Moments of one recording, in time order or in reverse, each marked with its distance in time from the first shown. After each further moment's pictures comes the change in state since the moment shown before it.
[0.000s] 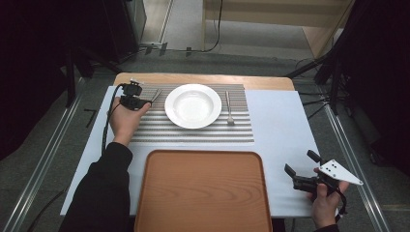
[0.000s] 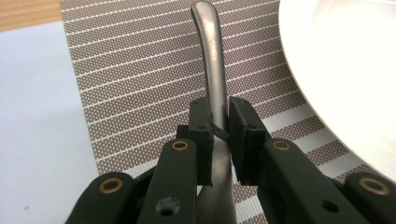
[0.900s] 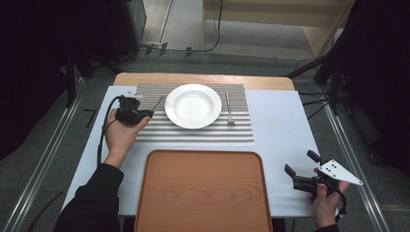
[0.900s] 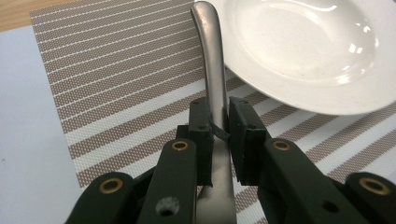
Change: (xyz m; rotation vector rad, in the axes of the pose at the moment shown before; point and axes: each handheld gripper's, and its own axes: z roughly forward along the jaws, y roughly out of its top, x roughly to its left) left arm -0.033 -0.043 -0.047 -0.094 -0.071 0.110; right arm 0.000 0.000 0.000 0.000 0.000 -0.003
